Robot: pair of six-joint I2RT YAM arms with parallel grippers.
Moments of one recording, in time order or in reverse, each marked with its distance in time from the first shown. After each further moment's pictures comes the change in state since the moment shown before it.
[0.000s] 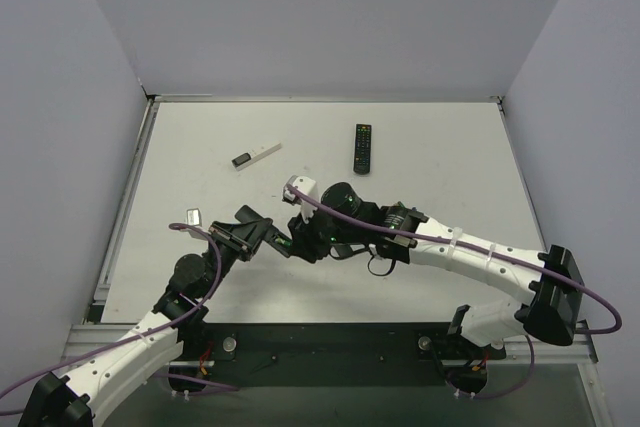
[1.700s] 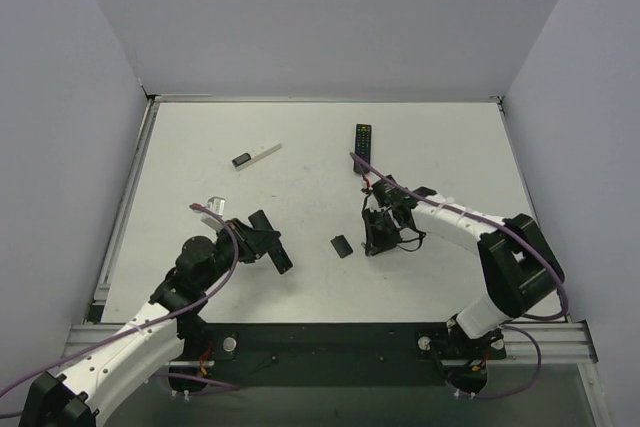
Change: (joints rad) left arm 0.043 0.058 0.148 -0.312 0.192 0.520; right arm -0.493 0.170 -0.243 -0.243 0.018 0.207
